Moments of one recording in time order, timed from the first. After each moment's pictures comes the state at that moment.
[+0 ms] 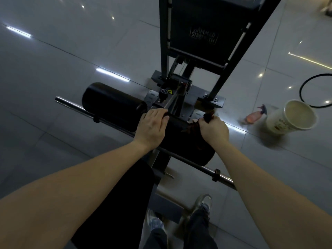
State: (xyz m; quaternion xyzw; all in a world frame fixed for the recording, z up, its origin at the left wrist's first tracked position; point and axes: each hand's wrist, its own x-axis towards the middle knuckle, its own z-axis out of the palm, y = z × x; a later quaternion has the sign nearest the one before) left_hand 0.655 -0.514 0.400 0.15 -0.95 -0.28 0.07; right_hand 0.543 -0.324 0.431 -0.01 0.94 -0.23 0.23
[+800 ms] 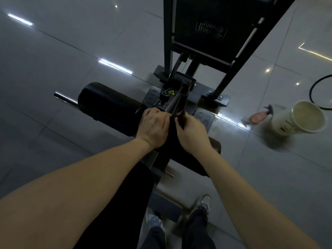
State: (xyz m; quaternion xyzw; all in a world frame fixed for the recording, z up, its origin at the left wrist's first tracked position) left_hand 0.624 -0.525 0.399 0.13 -0.97 -0.22 0.02; right_hand 0.565 -0.378 0.444 -0.24 0.90 -0.28 0.22
